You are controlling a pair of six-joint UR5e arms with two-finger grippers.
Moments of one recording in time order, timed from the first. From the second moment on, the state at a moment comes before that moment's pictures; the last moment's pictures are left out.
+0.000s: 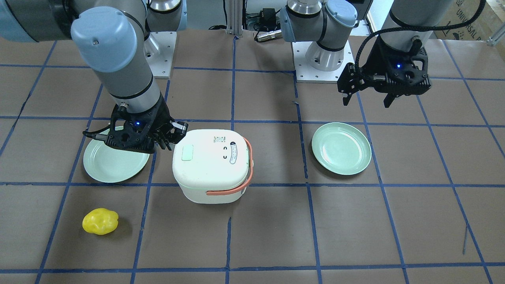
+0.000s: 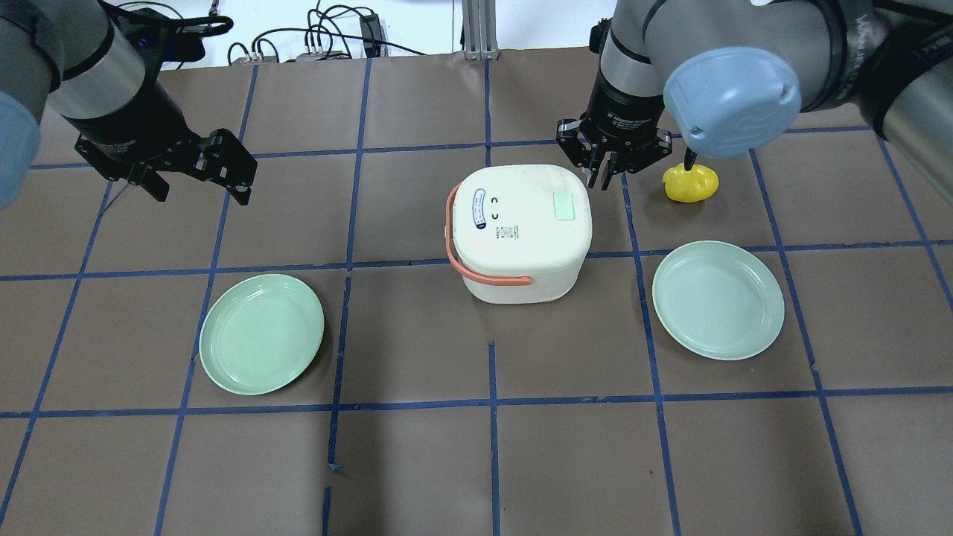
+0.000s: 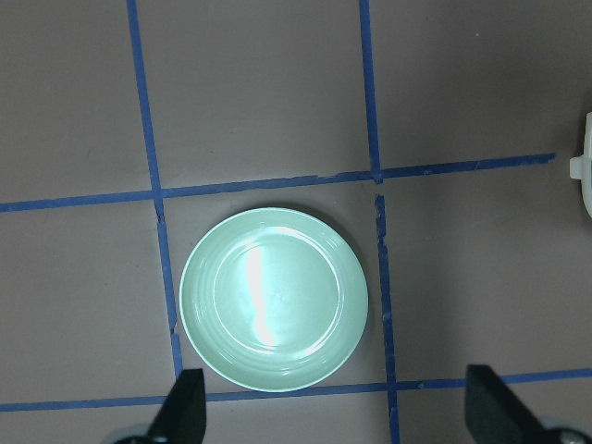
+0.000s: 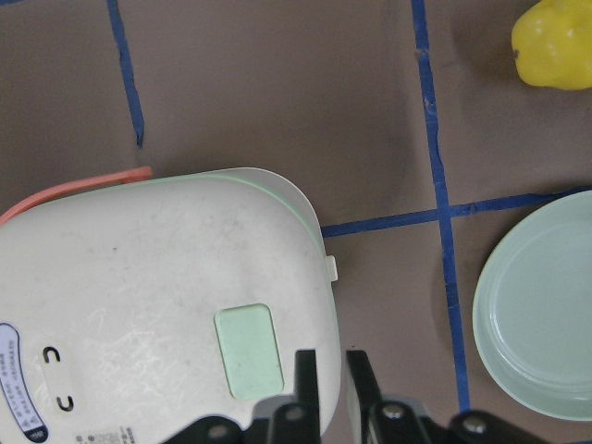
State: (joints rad) left arm -1.47 -1.51 -1.65 -1.52 1.61 0.17; right arm 1.71 -1.35 1.56 -1.77 -1.50 0.29
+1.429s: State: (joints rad) left arm -1.47 -1.51 -1.65 -1.52 1.61 0.17; right arm 1.75 -1.33 1.57 -1.79 -1.49 0.29
